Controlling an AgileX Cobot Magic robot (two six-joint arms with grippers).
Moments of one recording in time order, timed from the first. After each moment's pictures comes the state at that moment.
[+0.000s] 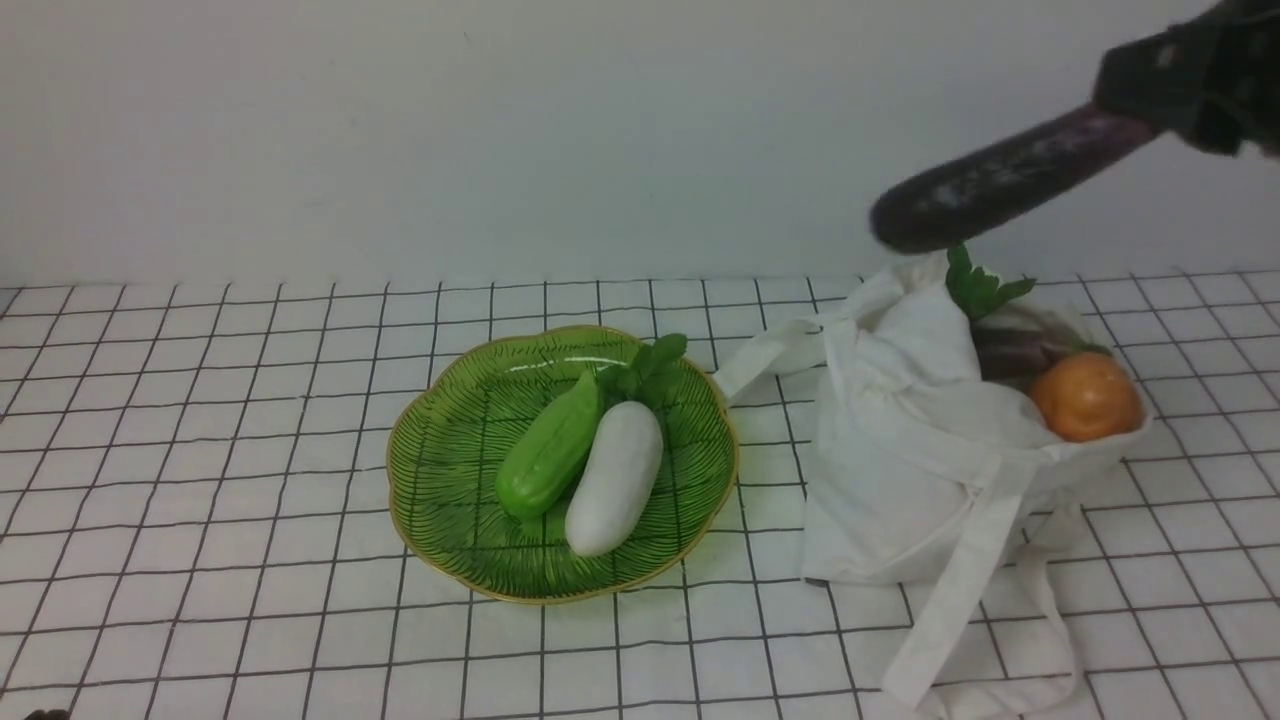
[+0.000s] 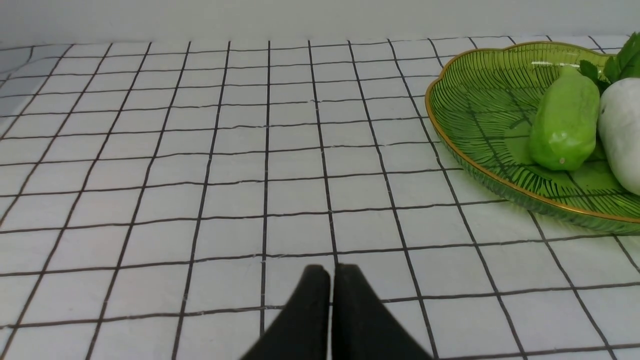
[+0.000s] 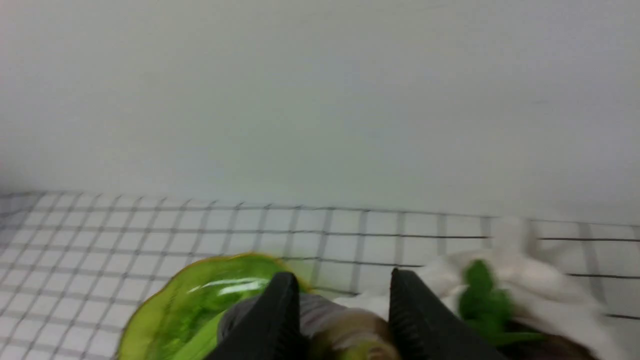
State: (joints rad) right arm 0.18 1.23 -1.15 0.66 0.61 -0.41; left arm 0.00 -0.01 0.03 -0.02 0.37 0.00
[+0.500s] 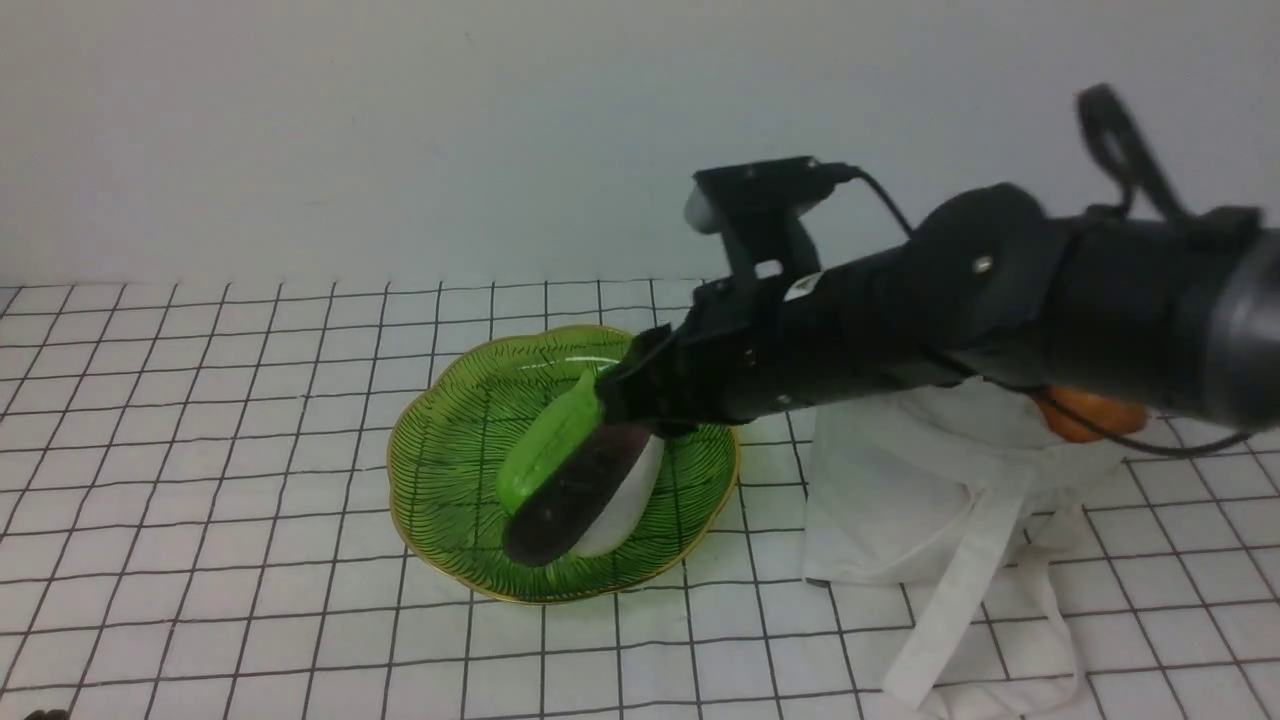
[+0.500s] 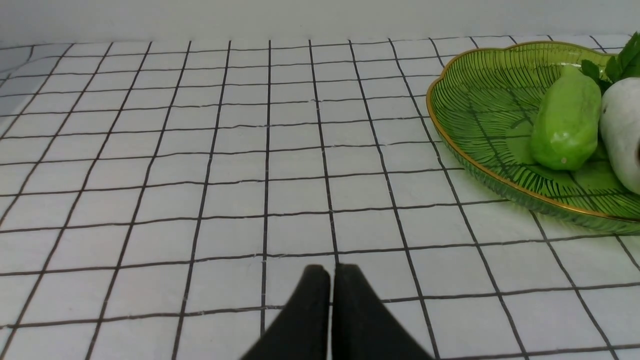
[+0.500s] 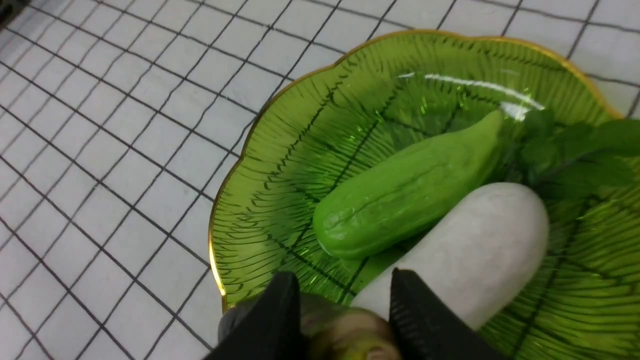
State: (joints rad) right arm 0.62 1.79 -1.27 0.78 0.45 -0.57; left arm 0.00 -0.01 0.03 -0.02 0.37 0.00
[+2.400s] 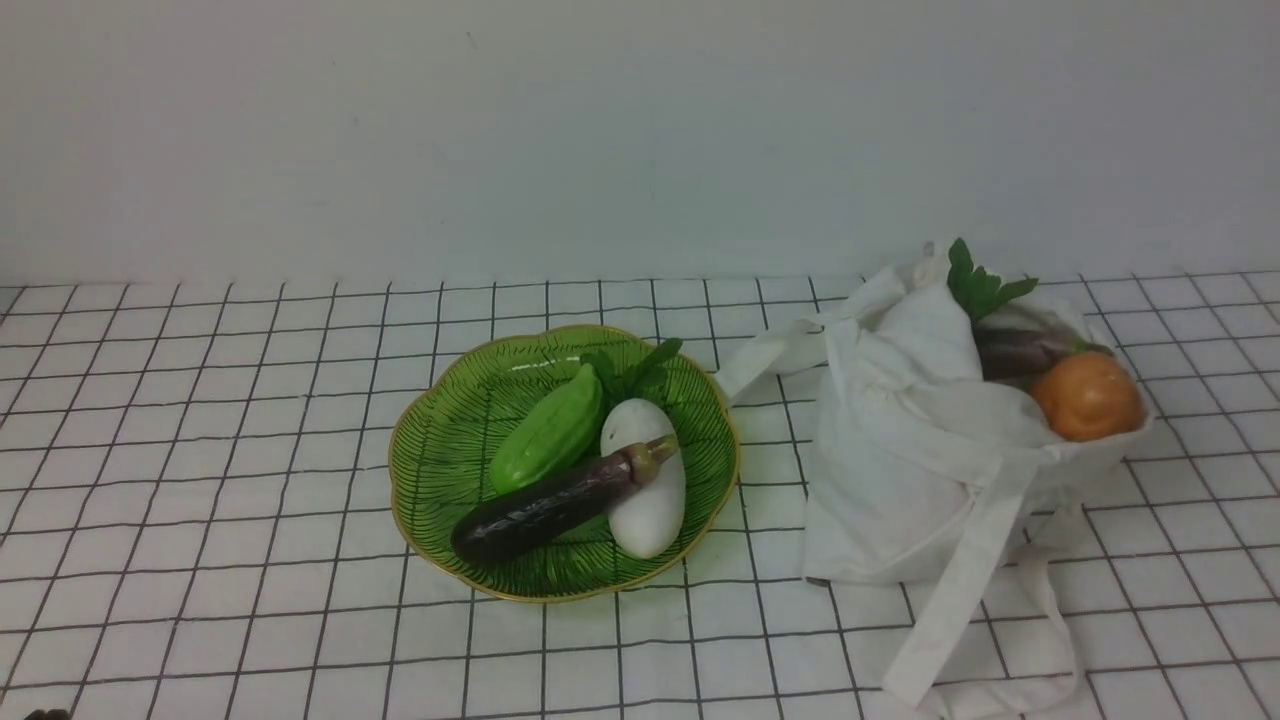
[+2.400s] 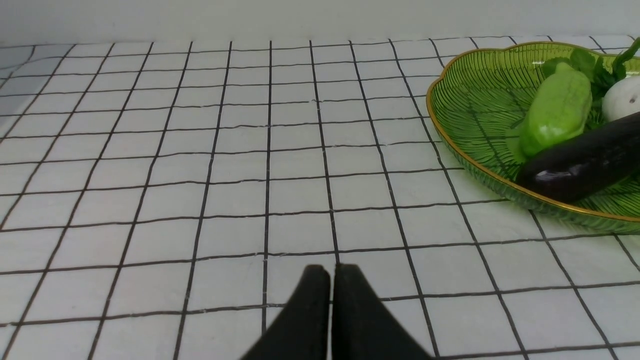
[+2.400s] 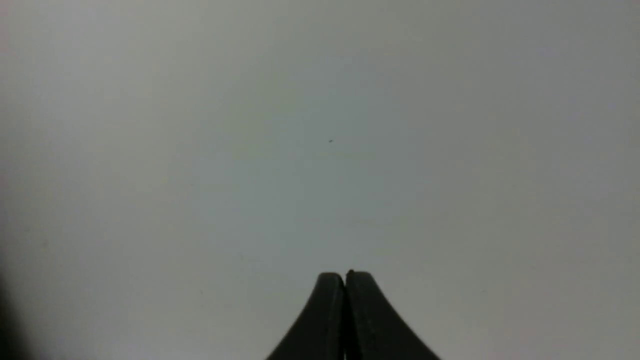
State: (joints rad) right arm 0.57 0.06 -0.55 -0.59 0.49 0.69; left arm 0.00 -0.01 0.03 -0.02 0.37 0.00
